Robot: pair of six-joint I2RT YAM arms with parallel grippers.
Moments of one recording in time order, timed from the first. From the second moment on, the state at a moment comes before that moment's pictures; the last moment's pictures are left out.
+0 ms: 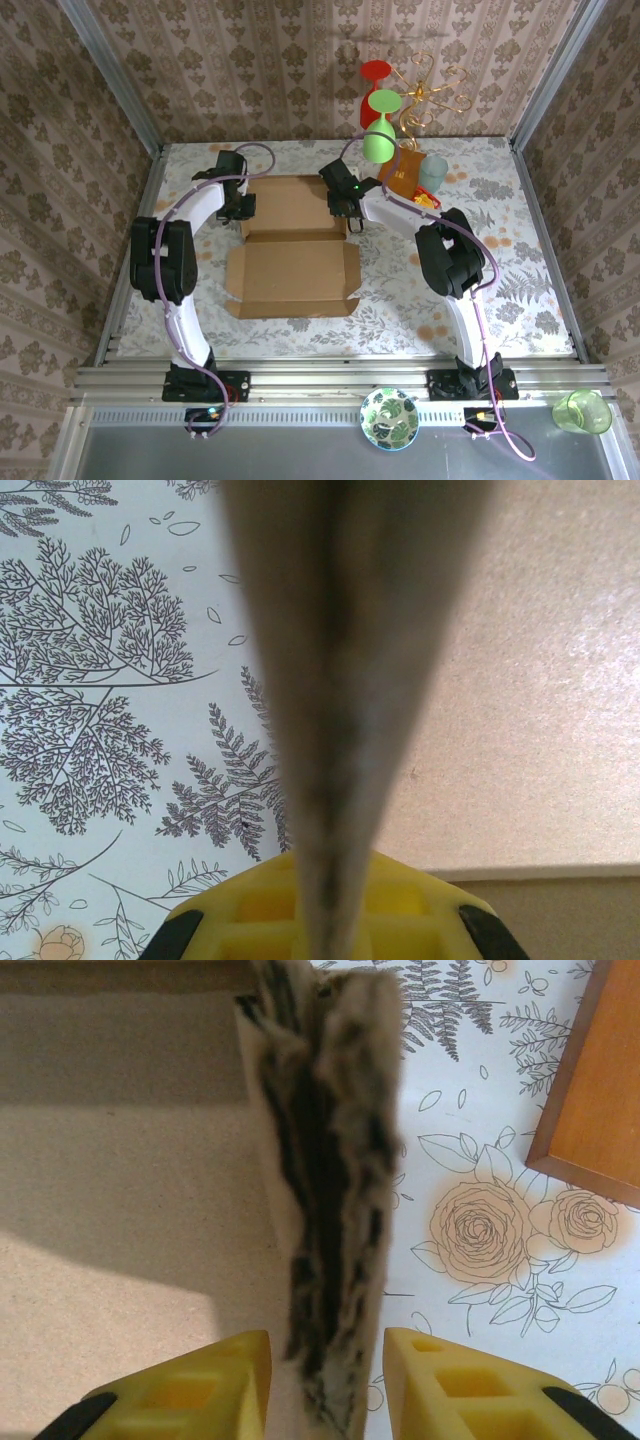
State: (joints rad) left arm -0.20 1.93 1.45 -0.70 -0.03 -0.12; right arm 0.57 2.17 1.73 -0.56 0.32 0.51
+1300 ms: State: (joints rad) left arm -0.21 1.93 1.49 -0.78 0.00 -0.18; right arm 0.61 2.21 1.81 -0.74 0.43 0.56
